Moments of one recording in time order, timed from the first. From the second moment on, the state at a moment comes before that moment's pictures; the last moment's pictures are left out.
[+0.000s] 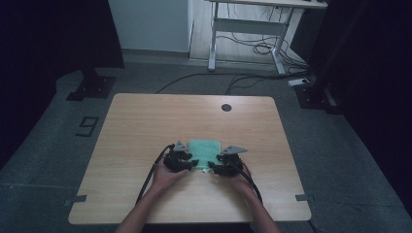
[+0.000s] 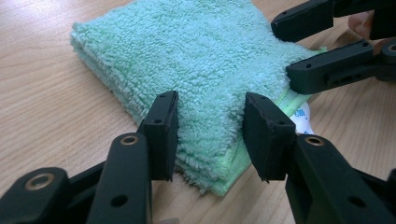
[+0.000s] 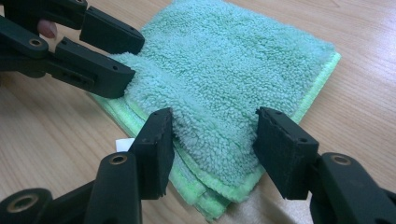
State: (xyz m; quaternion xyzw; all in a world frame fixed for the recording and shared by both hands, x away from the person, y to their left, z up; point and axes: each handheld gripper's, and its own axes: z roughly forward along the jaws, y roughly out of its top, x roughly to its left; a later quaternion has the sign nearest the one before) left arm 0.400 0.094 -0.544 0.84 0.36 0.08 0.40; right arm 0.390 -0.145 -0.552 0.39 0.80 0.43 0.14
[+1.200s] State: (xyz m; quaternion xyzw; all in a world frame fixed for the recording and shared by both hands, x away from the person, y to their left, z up) left arm 0.355 0.118 -0.510 0.81 0.36 0.12 0.45; right arm 0.360 -0.157 -0.530 0.38 0.78 0.47 0.16
